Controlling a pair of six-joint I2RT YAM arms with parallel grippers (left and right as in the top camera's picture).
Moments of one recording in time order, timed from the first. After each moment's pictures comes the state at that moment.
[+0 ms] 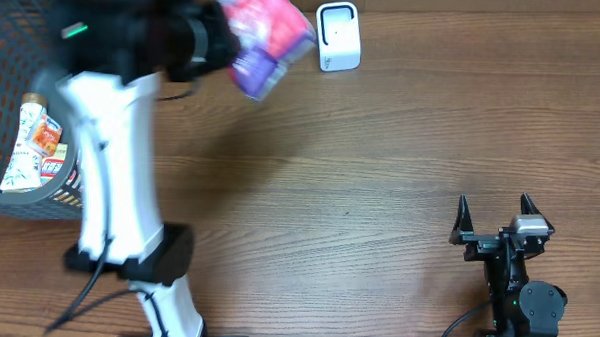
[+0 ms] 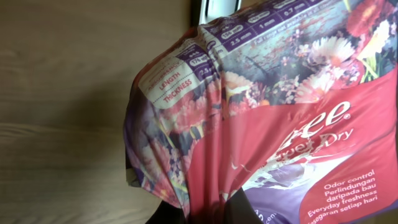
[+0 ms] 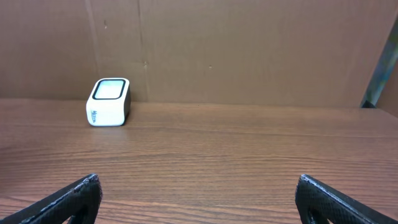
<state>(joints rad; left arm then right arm) -0.19 2.03 2.67 -1.69 0.24 -0.47 -0.03 0.01 0.02 -0.03 -0.07 -0.02</state>
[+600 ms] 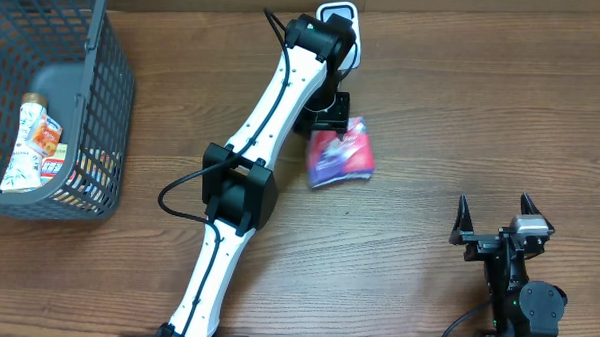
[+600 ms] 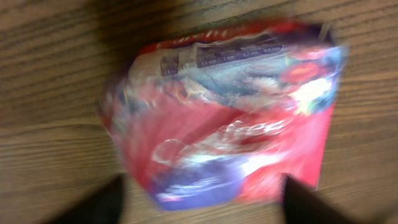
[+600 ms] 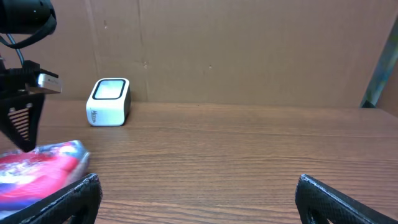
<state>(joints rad) -0.45 2.56 2.60 -1.69 0.18 -0.36 -0.03 0.01 0.02 -0.03 -0.07 -0.02</state>
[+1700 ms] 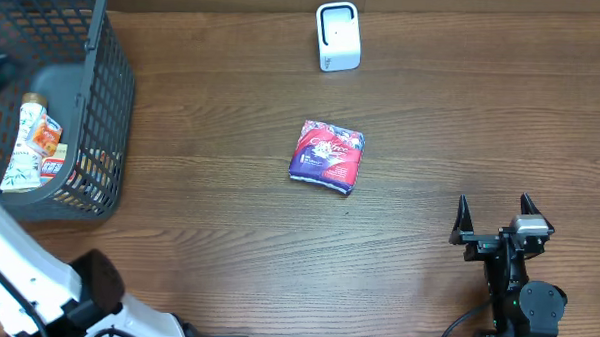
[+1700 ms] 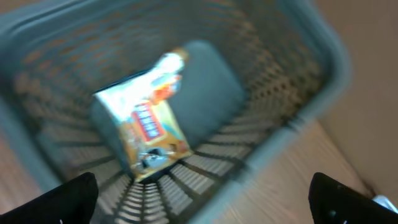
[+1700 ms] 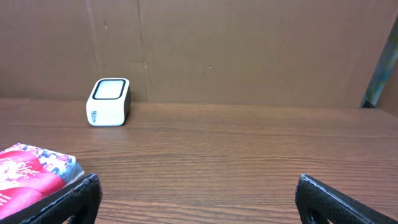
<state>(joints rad) 0.62 1.82 2.65 -1.68 0.04 -0.42 -0.03 0.01 0.02 -0.04 -0.07 -0.02</state>
